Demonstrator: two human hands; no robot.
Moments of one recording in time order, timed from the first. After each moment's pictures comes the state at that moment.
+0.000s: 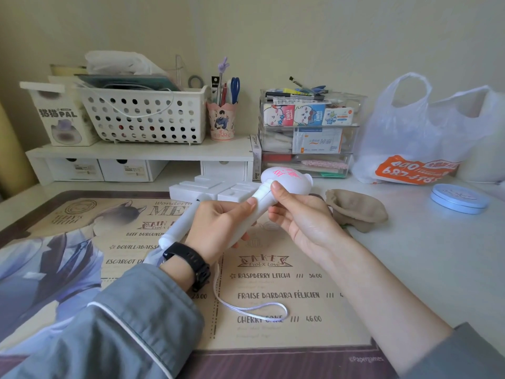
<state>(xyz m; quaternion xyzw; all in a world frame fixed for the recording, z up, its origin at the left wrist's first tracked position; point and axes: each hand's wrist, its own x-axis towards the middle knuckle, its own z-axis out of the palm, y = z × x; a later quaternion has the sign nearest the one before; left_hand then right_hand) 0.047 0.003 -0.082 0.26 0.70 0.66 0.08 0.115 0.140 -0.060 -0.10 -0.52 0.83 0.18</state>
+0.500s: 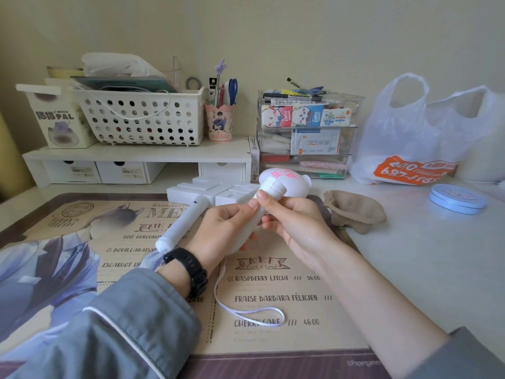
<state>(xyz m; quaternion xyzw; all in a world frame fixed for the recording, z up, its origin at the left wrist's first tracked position) 0.052 0.009 -0.083 0.28 0.68 0.66 0.14 0.114 0.134 -0.066 -0.08 -0.61 0.77 0.18</state>
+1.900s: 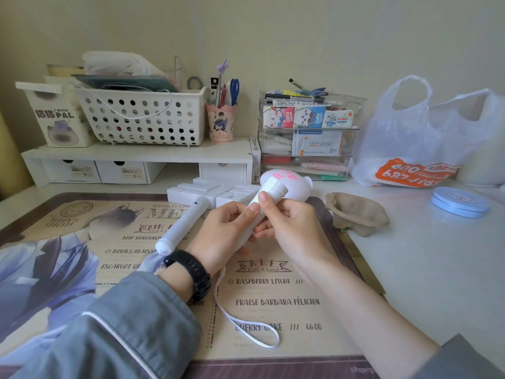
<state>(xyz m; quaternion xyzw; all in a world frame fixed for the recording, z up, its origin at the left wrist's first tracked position) 0.050 0.013 -0.086 0.27 0.68 0.67 0.12 0.115 0.122 -0.073 -0.12 -0.71 0.64 0.26</state>
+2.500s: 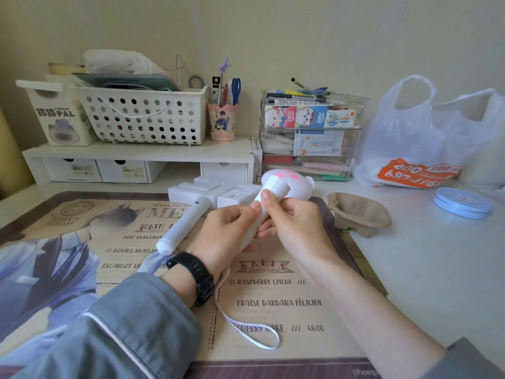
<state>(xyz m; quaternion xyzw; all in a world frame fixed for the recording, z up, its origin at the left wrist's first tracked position) 0.059 0.015 -0.081 0.25 0.68 0.69 0.10 0.114 0.123 -0.072 -0.12 -0.72 0.62 0.27</state>
